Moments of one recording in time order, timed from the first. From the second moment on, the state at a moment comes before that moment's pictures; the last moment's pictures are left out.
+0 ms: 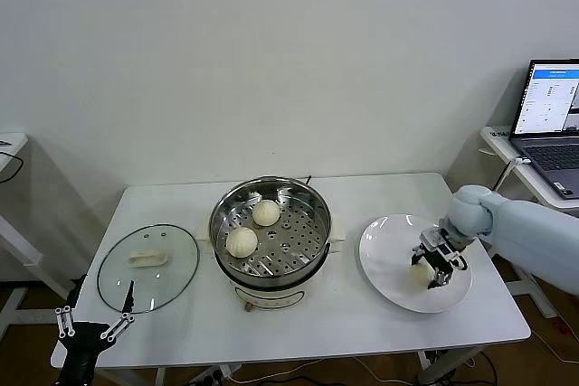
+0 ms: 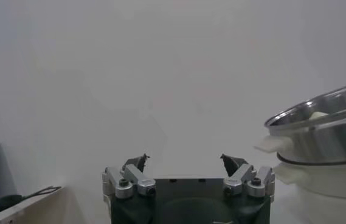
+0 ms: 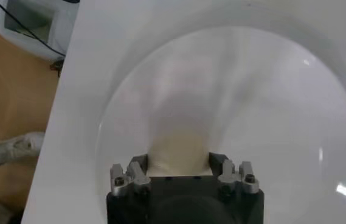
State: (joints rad) left arm 1.78 -1.42 -0.90 -1.96 0.01 -0.49 0.11; right arm 0.21 0.64 -1.15 1.28 -0.04 0.04 -1.10
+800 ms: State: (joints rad) left arm 1.80 -1.42 -0.90 -2.02 0.00 -0.49 0.10; right arm 0.63 1.01 -1.17 1.46 0.02 0.44 -1.16
